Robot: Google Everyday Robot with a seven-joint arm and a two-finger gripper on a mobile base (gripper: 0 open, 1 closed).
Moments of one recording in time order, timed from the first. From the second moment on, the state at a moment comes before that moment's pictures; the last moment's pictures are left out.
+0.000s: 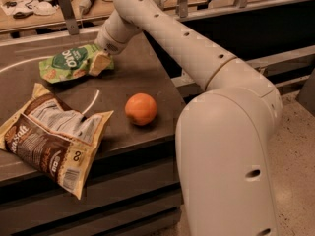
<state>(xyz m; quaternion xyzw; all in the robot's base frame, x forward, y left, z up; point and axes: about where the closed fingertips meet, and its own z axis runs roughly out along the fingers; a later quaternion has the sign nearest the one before) 0.750 0.196 0.849 -0.68 0.63 0.13 0.34</state>
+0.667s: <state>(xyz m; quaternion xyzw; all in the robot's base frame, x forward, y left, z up) 0.744 0.196 0.872 -0.67 0.61 0.20 0.37</state>
